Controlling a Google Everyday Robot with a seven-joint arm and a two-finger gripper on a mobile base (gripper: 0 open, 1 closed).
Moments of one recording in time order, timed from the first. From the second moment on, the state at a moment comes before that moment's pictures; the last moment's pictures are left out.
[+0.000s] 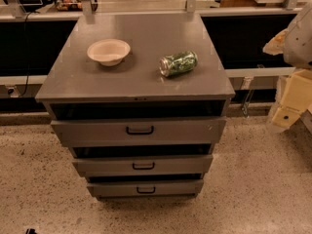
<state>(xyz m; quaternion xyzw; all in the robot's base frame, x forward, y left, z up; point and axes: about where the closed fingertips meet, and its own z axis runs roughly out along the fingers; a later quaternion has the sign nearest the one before) 0.438 -0.217 0.976 -0.60 0.78 -0.03 0.16</state>
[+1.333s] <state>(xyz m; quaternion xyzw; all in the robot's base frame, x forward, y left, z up) 0.441 -0.202 0.958 -0.67 0.73 -0.04 0.17</state>
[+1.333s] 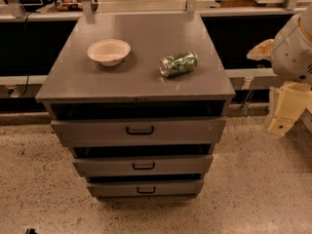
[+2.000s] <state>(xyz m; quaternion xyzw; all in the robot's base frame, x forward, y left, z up) 0.449 -0.156 0.865 -0.70 0.66 0.08 0.26</state>
